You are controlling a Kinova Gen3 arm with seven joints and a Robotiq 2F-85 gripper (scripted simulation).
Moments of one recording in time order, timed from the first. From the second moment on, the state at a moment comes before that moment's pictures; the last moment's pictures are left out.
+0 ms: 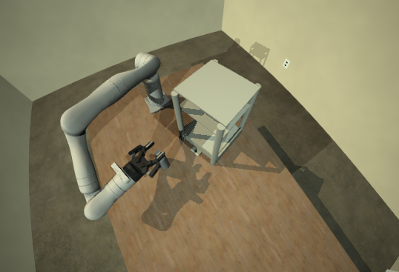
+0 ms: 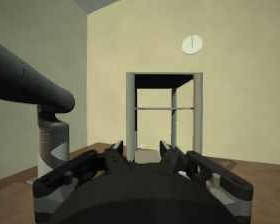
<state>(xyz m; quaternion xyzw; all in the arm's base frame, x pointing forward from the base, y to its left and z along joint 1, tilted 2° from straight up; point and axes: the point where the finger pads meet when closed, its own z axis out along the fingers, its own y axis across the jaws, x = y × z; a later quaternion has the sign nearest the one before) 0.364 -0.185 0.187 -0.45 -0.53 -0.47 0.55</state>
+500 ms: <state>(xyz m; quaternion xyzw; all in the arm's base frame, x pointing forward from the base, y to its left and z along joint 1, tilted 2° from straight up) 0.365 -0.184 0.144 -0.45 -0.53 -0.47 0.55</state>
